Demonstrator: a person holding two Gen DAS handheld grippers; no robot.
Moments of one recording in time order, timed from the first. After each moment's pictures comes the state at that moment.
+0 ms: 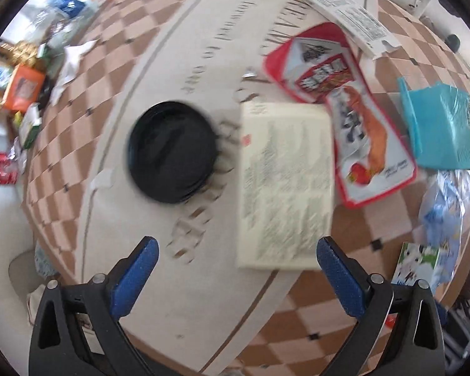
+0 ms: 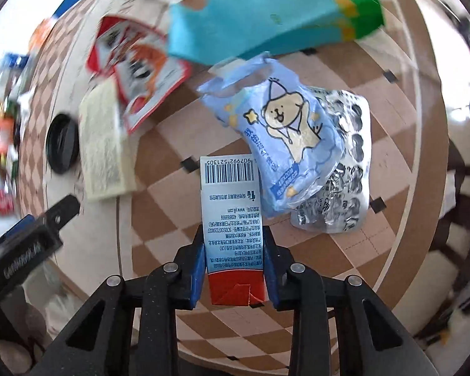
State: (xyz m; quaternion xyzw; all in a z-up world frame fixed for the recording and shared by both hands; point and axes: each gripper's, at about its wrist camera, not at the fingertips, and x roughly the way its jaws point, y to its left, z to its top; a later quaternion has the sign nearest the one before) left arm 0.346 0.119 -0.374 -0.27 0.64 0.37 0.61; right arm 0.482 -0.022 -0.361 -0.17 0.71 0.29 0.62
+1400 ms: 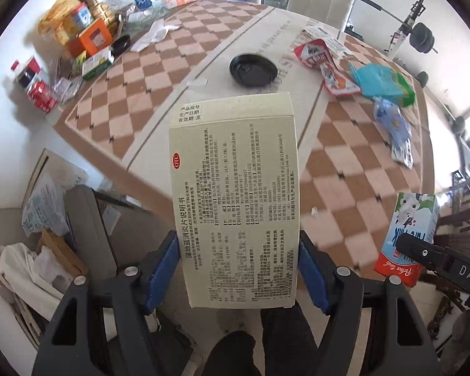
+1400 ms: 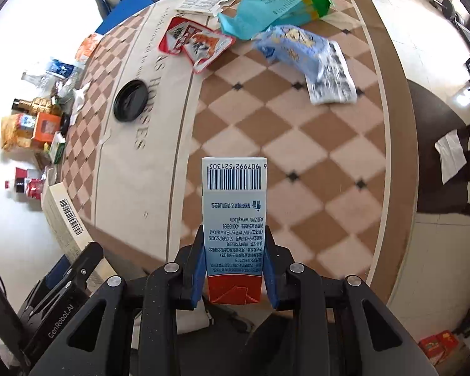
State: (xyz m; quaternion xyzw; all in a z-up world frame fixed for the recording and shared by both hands) left arm 0.109 -0.036 -0.284 -0.29 0.53 0.39 0.70; right arm 0.323 -0.151 -0.288 -0.09 0.66 0.35 0.66
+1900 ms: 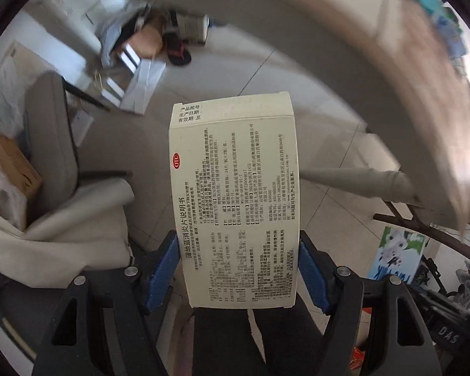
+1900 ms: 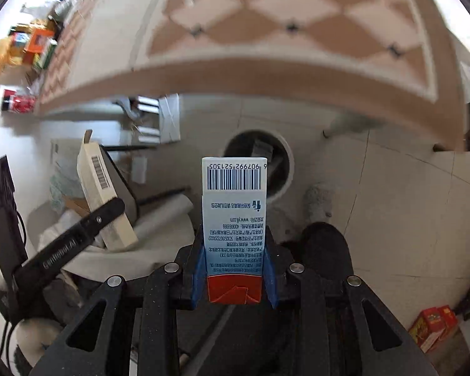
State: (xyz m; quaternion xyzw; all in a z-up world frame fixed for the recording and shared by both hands) left arm 0.002 -0.071 -0.485 -0.42 0.60 0.32 0.60; right arm 0.169 -0.244 -0.447 -0.16 0.74 0.34 0.57
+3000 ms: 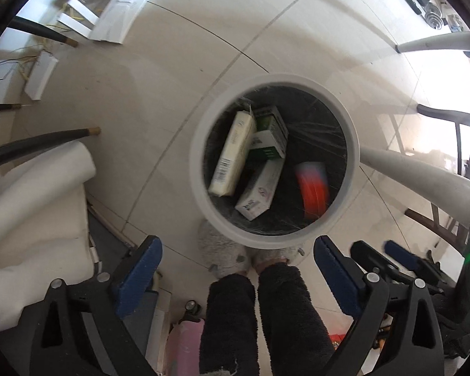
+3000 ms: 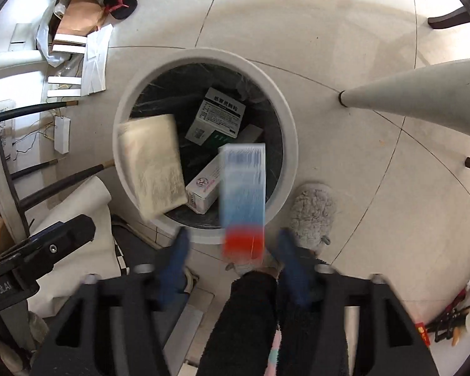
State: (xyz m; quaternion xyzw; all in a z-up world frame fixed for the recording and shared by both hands) left arm 0.001 -0.051 -0.741 -0.47 0.65 0.30 0.52; right arm 0.163 -0.182 -0.803 -0.28 0.75 0.30 0.52
